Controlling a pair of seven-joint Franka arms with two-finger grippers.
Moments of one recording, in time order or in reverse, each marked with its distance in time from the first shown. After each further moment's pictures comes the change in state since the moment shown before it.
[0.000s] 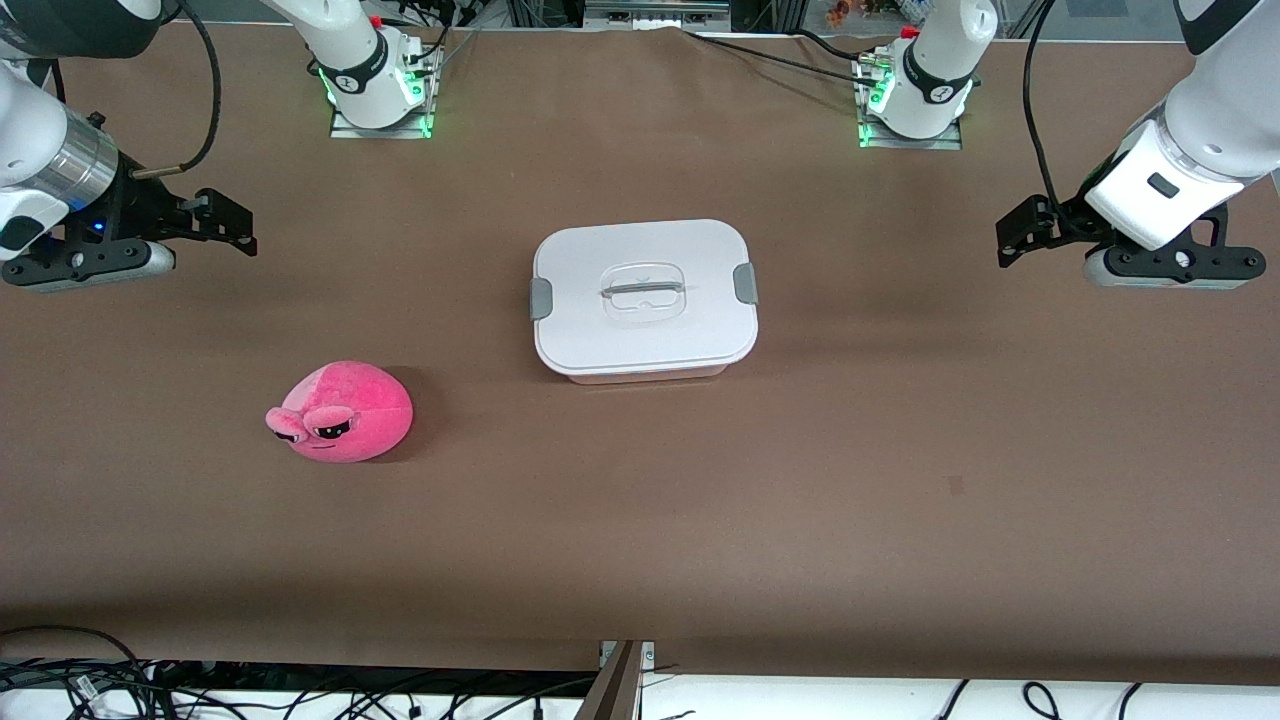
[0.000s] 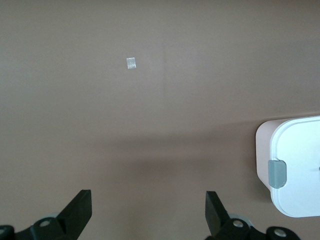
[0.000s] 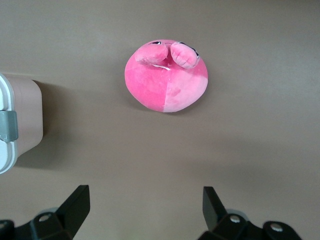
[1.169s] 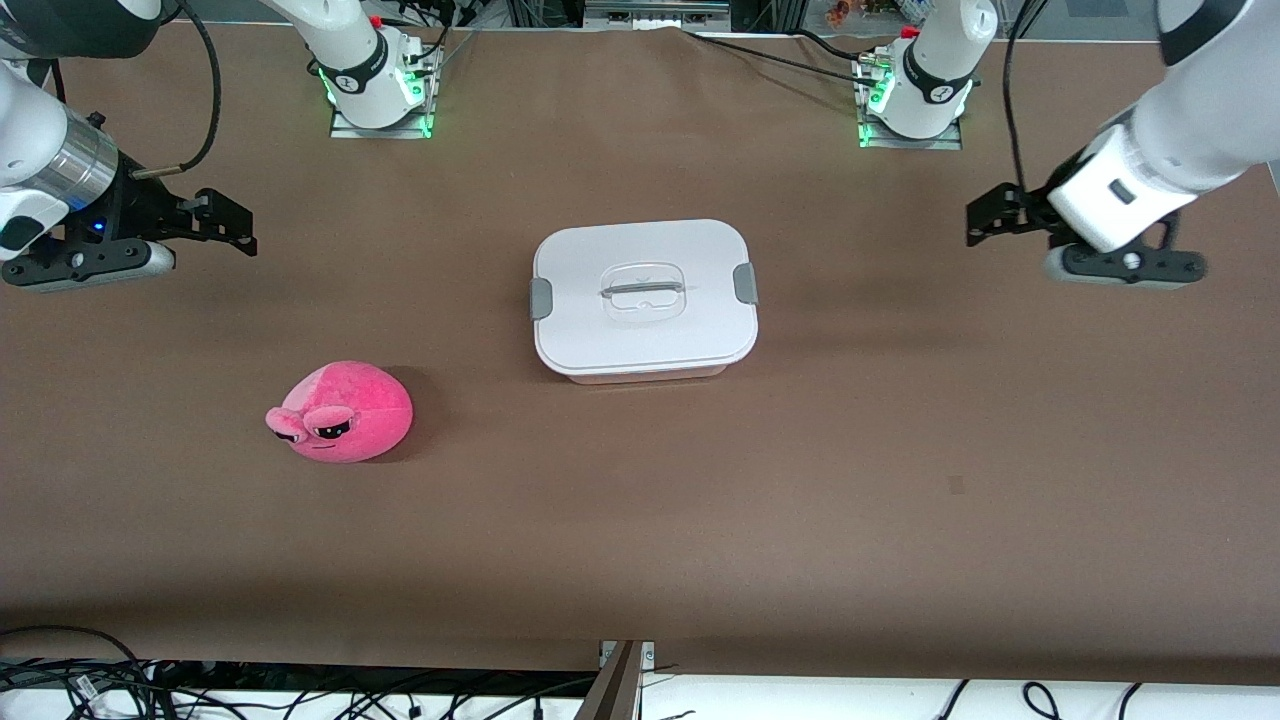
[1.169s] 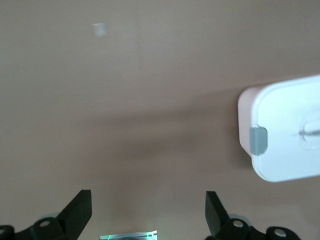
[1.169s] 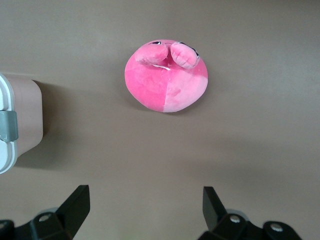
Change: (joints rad) left arm -0.021 0.041 -0.033 0.000 -0.081 -0.093 0.053; right arm 0.000 0.000 0.000 0.000 0.000 0.000 0.000
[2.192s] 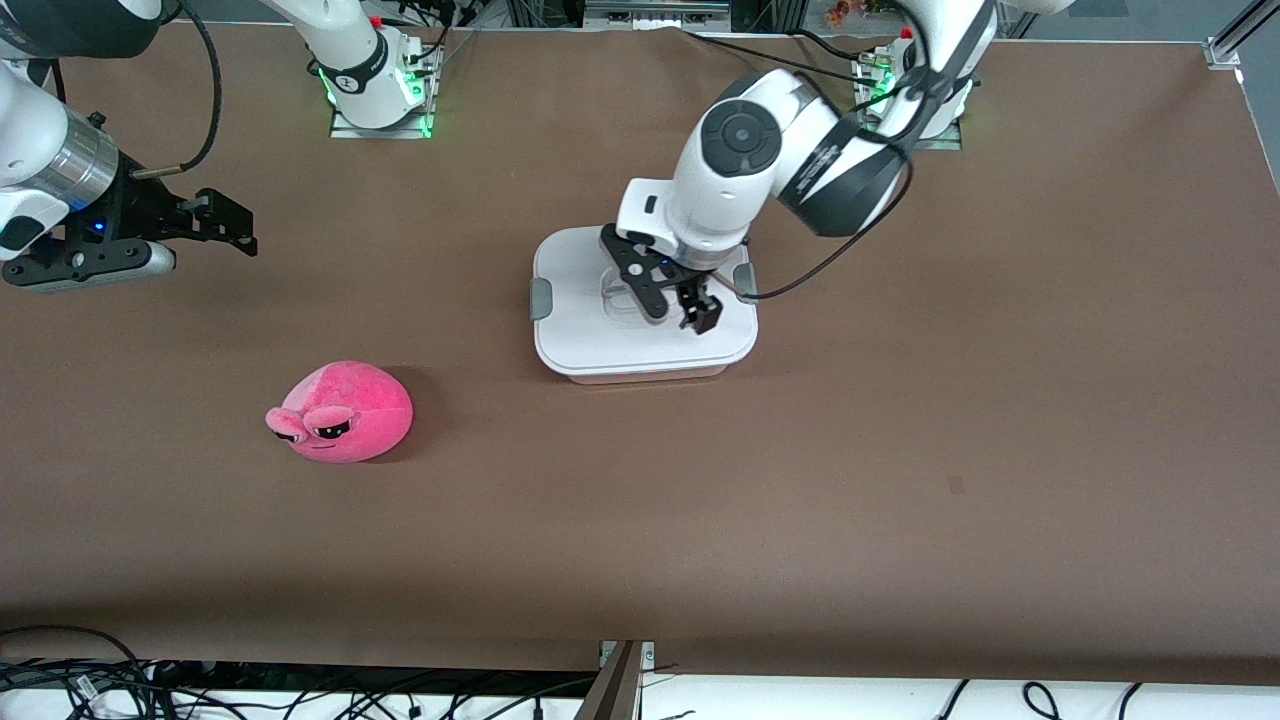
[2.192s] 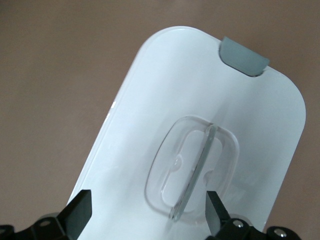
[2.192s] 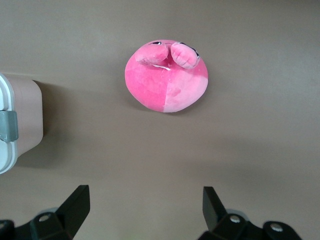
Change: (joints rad) left arm -0.505 0.404 -0.042 0.052 0.023 0.595 0.478; right arm 0.000 0.000 0.000 0.000 0.000 0.000 0.000
